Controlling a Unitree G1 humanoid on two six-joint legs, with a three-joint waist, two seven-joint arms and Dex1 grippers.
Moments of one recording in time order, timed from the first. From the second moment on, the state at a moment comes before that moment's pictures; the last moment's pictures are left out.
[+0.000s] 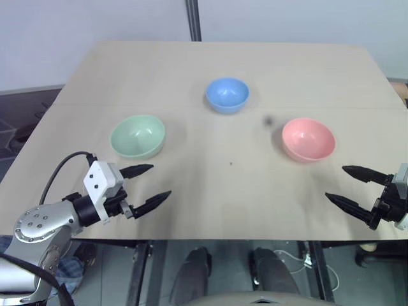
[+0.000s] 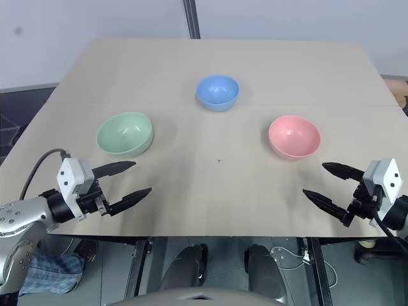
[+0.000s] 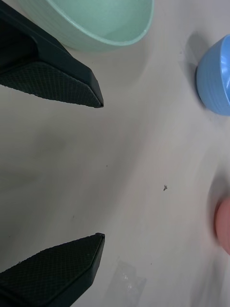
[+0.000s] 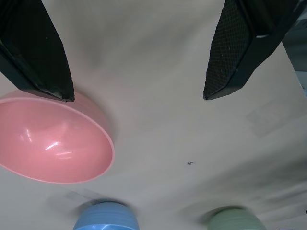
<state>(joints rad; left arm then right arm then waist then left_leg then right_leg) 0.24 0.77 0.39 -0.46 -0.53 0.32 -0.96 0.30 -0.77 -0.54 -0.47 0.64 0.41 1.02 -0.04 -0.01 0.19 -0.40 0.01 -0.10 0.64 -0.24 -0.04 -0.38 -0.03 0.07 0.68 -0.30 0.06</state>
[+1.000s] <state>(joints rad) 0.09 0.80 0.38 -0.48 -0.64 0.42 -0.97 0.23 -0.81 -0.49 -0.42 0.58 0.42 0.99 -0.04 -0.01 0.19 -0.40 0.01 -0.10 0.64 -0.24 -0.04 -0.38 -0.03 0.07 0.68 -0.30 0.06</state>
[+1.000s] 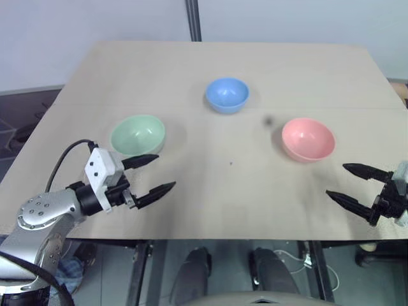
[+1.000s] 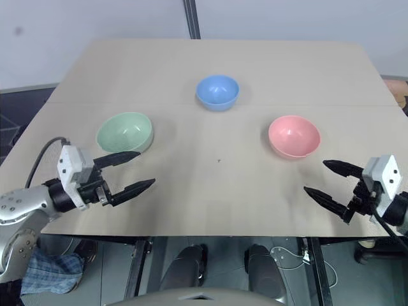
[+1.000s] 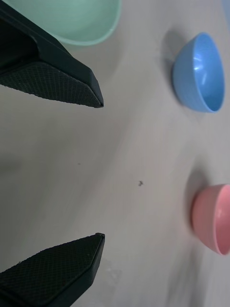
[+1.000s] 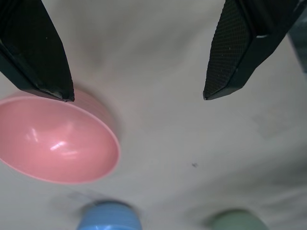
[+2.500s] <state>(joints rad) -0.09 0.86 0.35 -0.55 -0.86 0.57 -0.92 -0.58 -0.88 0.32 -0.22 0.09 0.72 0.98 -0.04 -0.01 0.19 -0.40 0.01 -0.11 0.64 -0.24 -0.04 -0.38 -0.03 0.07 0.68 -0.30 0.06</state>
